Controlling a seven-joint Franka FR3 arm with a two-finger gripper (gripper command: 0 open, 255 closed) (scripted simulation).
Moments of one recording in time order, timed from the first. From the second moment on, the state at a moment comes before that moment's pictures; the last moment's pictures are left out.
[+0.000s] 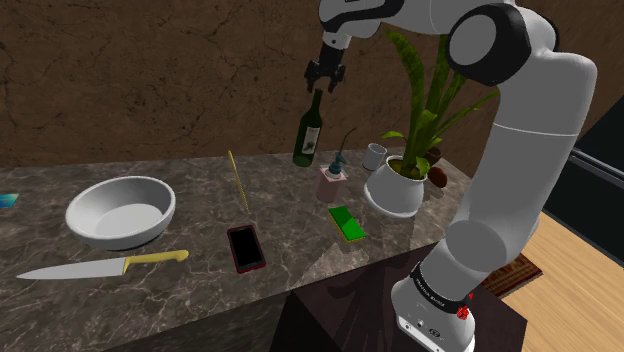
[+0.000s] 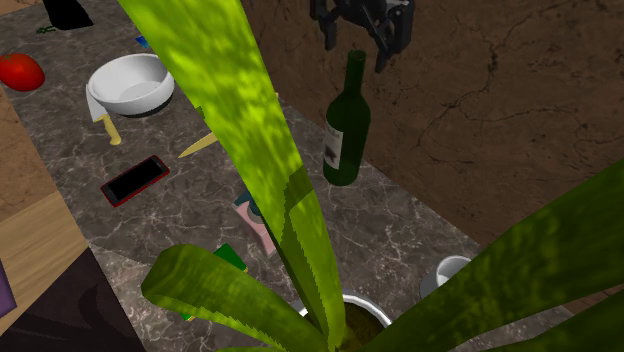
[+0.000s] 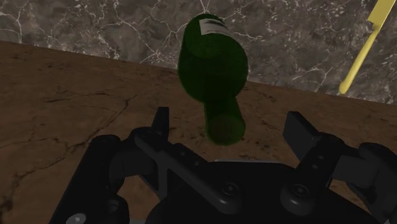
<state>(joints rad) -0.11 0.30 -0.15 -1.55 0.06 1.94 -0.07</state>
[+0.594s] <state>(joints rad) -0.12 0.32 -0.15 -1.59 0.06 2.01 -0.08</state>
